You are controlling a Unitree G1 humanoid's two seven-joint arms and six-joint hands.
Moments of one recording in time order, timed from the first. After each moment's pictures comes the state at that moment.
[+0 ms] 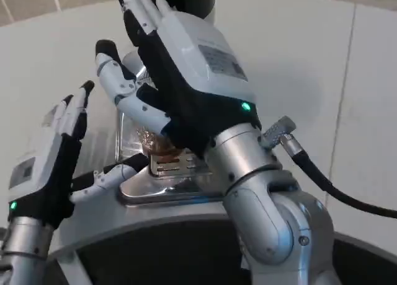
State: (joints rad) left arm -0.25 0.47 -0.02 0.39 0.52 -0.42 0.33; right arm -0.61 0.09 0.61 -0.48 -1.05 0.64 0.36
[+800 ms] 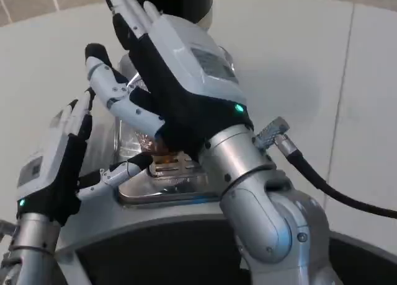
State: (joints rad) left arm -0.30 0.45 -0.04 0.48 0.52 -0.41 0.33; right arm -0.60 0.09 0.60 -0.47 -0.97 0.60 0.35
